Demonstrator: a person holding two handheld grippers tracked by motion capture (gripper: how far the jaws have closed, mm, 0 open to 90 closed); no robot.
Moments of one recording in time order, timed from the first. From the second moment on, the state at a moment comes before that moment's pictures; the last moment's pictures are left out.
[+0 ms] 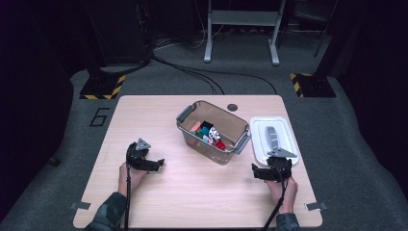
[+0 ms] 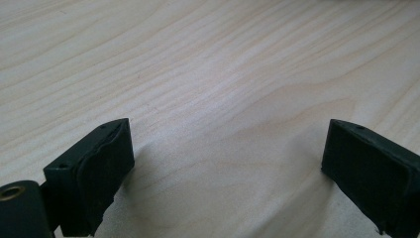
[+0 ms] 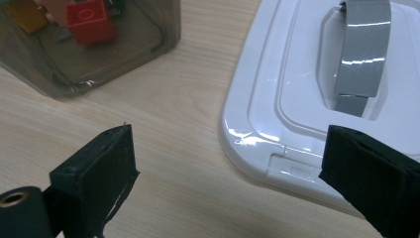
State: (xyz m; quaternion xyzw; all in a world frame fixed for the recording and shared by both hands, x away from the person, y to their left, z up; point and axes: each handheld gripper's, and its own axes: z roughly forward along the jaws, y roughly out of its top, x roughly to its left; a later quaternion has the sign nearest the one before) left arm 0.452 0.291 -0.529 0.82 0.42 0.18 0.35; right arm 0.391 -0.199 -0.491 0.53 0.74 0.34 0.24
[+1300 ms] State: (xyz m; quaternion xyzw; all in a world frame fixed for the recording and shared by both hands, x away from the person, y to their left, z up) left arm 0.452 0.291 -0.529 0.83 0.41 0.18 0.35; right arm 0.496 -0.233 -0.499 0.61 0.69 0.28 0.27
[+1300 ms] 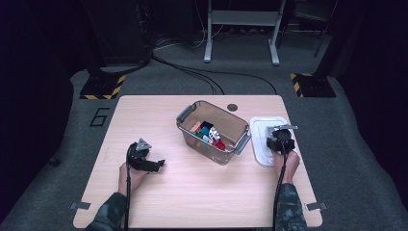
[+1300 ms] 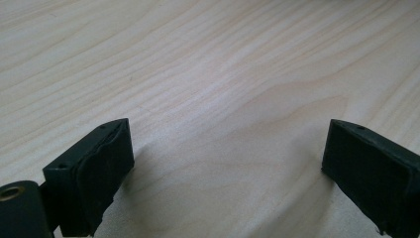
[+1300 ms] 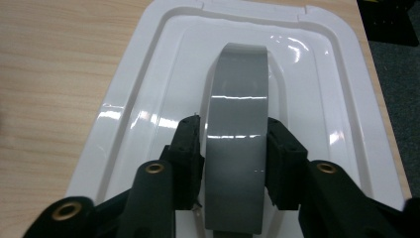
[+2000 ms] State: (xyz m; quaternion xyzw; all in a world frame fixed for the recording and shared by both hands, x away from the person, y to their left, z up) left arm 0.452 0.290 -0.529 0.82 0.41 0.17 0.35; right arm 0.474 -0.238 -0.476 0.59 0.69 0.30 0.28
